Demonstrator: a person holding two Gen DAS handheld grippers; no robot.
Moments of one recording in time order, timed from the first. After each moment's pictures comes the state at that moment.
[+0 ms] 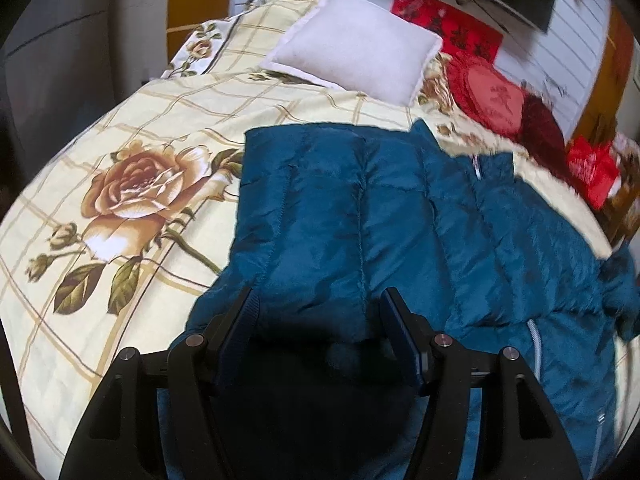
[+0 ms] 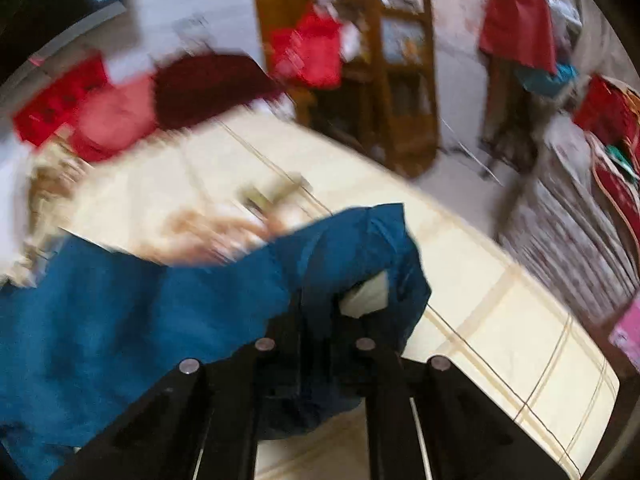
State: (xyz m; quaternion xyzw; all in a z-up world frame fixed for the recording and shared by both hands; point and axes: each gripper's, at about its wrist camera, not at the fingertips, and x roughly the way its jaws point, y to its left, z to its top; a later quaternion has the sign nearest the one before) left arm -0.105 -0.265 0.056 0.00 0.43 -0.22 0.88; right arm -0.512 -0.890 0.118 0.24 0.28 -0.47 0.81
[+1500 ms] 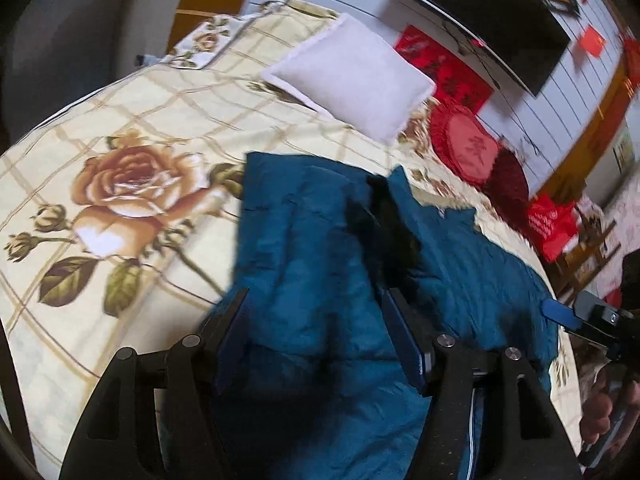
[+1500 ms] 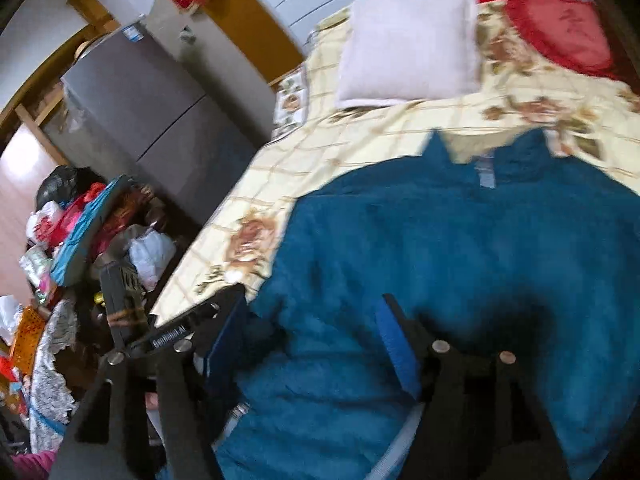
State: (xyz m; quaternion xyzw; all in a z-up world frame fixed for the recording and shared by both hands) left arm -0.098 -0.238 0.080 -0.10 0.42 -0.28 0.86; right arm -0.208 -0.519 0.123 0.24 0.39 0.10 0.88
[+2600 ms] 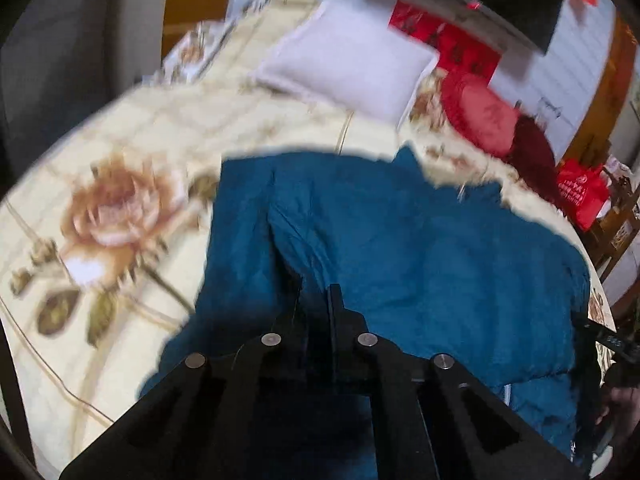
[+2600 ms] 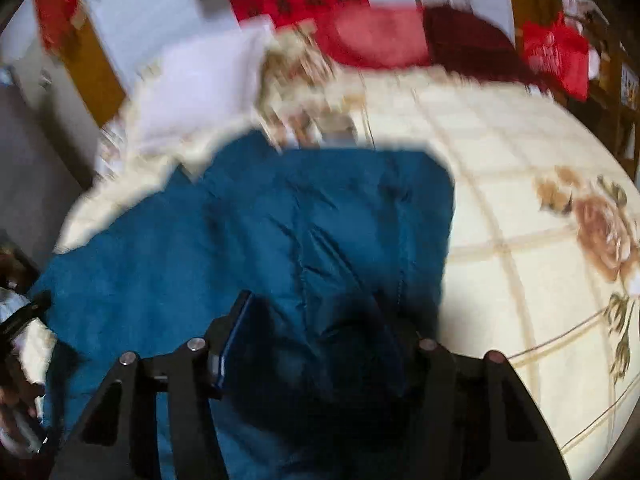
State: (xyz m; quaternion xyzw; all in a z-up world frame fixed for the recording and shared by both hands) left arm -0.083 -0.290 0.065 -0.03 0.44 -0.24 0.87; right arm -0.263 -0.668 0.050 0.20 0.42 -0.19 0.86
